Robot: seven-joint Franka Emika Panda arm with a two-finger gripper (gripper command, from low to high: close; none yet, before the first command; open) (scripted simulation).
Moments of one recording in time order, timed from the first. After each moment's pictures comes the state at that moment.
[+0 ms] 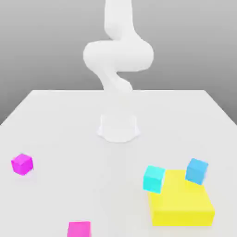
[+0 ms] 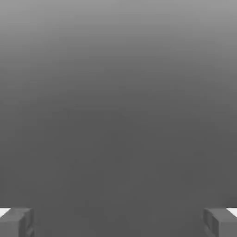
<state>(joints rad) 0.01 -0.71 -0.02 -2.30 0.01 2.33 0.77</state>
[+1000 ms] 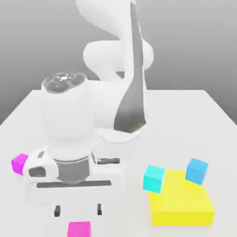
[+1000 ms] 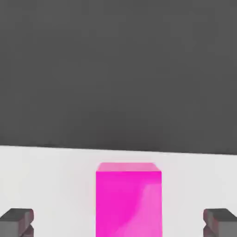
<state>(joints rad) -0.02 0.38 -0.15 -2.31 0.13 2.69 0.48</state>
